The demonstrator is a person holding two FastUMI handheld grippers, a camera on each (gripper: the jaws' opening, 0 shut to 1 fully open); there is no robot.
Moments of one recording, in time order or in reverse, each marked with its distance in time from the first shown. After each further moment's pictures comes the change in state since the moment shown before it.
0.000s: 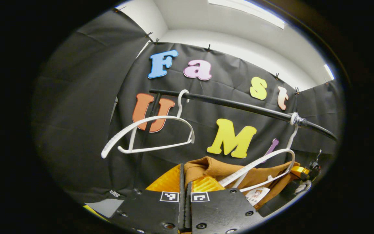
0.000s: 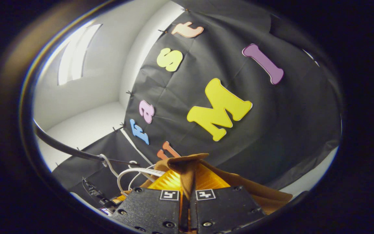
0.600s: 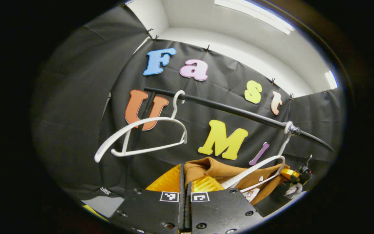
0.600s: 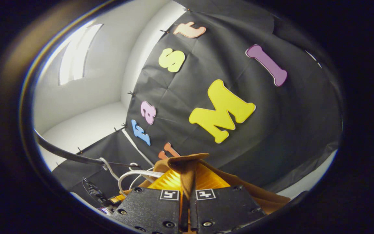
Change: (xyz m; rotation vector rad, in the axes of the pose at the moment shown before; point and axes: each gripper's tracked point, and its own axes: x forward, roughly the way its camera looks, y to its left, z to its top) left arm 0.012 -0.014 0.027 0.008 0.007 -0.083; right arm 0.014 0.012 0.027 0.004 -0.036 0.044
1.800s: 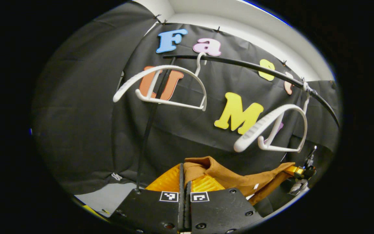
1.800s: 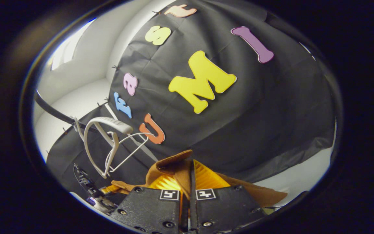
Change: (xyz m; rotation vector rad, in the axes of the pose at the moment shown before) left arm -0.028 0.045 -0.129 -0.014 0.225 0.115; right arm -0.027 -0.080 -0.113 -0.038 0.245 -0.175
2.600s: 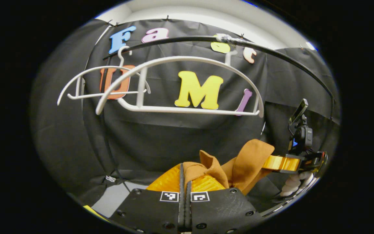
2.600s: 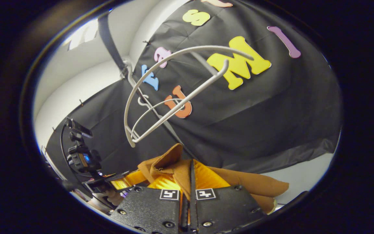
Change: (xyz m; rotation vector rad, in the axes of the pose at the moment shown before) left arm -0.034 -0.154 -0.070 0.202 0.143 -0.220; right arm -0.031 0.133 -0.136 -0.139 0.188 0.116
